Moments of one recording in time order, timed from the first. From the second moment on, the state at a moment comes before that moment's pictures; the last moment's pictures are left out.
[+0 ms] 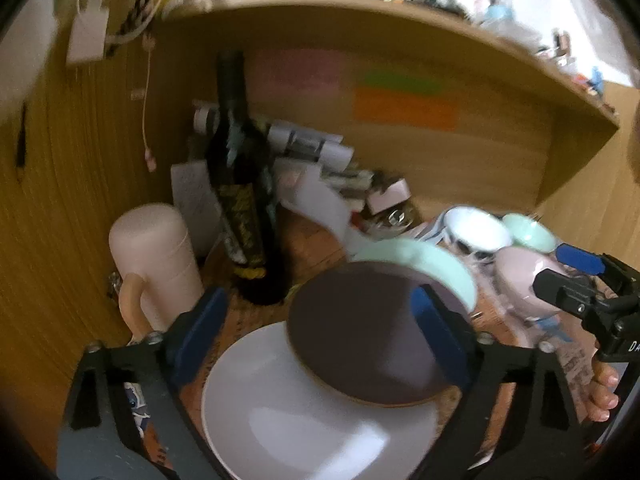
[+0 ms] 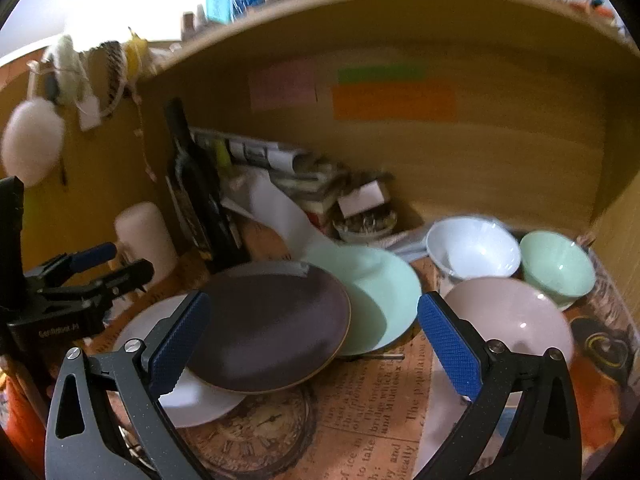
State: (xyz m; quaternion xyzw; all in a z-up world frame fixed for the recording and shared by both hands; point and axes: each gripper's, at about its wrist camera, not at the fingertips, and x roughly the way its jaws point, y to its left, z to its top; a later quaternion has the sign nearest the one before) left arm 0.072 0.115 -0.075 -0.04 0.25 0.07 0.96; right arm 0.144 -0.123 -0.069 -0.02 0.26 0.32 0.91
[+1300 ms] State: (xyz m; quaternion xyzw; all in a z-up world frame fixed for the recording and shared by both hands) left arm 0.173 0.169 -0.144 -0.10 0.46 -0.02 0.88; right arm 0.215 -0.087 -0.143 -0.02 0.44 0.32 0.84
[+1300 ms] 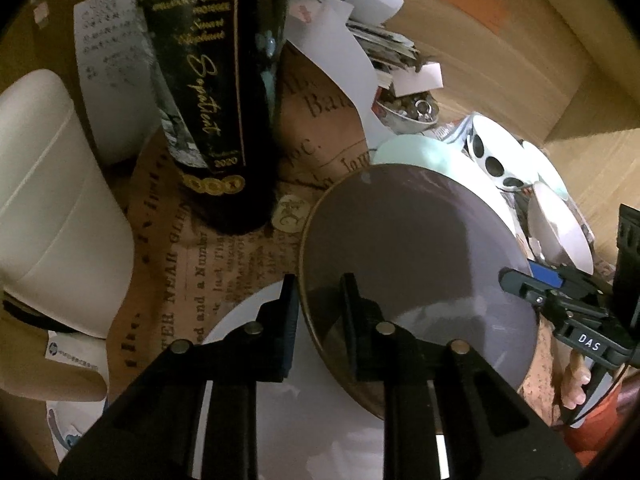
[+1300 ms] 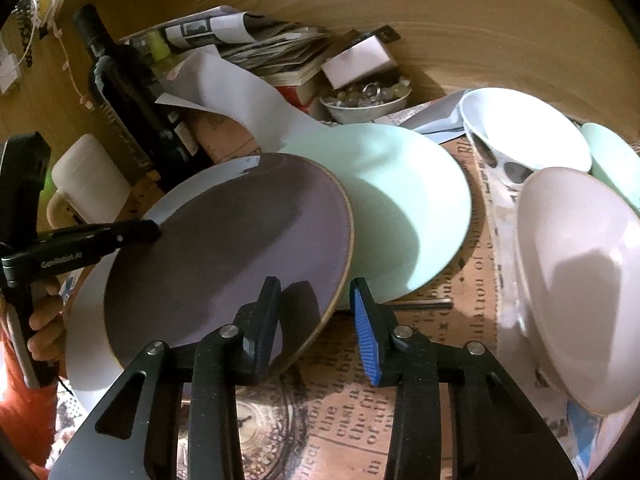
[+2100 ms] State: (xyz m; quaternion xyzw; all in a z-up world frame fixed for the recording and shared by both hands) left arm 0.156 0.153 -0.140 -0.08 0.45 -0.01 0.89; right arm 0.203 -0.100 -0.132 -0.01 0.42 0.32 0.85
